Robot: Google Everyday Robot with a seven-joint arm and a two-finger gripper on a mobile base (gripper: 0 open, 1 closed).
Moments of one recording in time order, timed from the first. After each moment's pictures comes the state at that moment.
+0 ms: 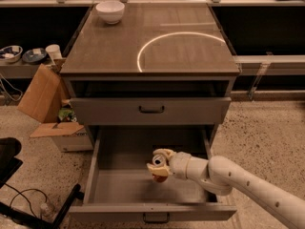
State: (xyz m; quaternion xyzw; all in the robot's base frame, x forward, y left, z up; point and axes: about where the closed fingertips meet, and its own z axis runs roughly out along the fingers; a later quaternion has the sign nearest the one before) arm 0.559 -0.022 0.496 -0.40 0.70 0.31 0.50
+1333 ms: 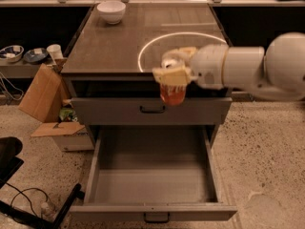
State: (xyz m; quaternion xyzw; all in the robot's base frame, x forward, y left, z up) arm 0.562 -0.043 0.927 -0.42 0.67 0.28 0.54
